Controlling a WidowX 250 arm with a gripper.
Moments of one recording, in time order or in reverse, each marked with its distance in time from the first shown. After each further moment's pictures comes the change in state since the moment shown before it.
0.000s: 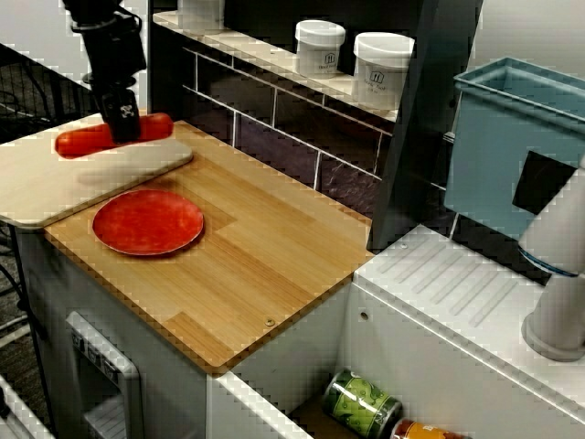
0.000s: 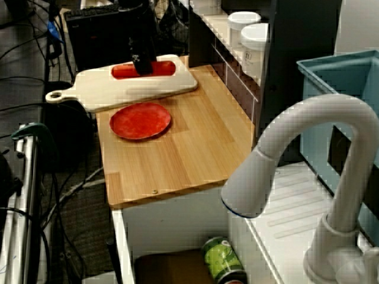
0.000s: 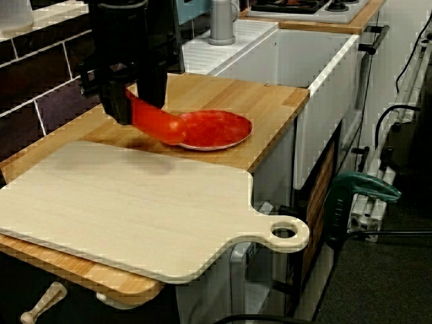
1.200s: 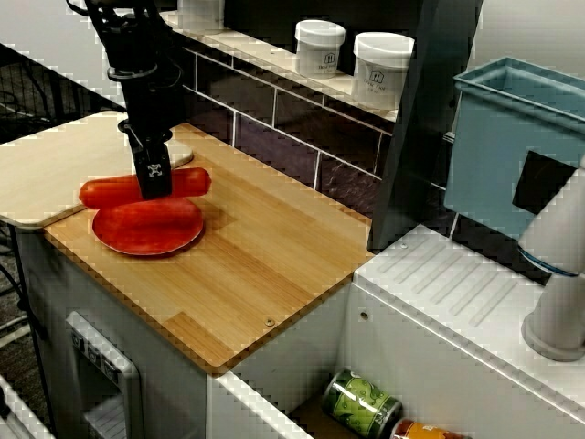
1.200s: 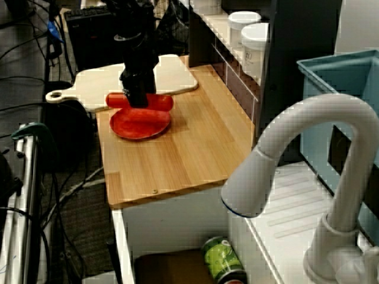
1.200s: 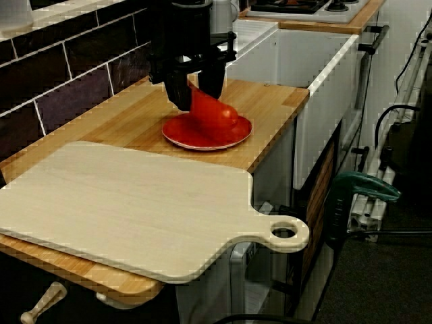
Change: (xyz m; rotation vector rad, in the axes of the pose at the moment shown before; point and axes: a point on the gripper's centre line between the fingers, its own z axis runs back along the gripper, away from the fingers) arm 0.003 -0.074 -0.020 -0.011 0.034 -0.150
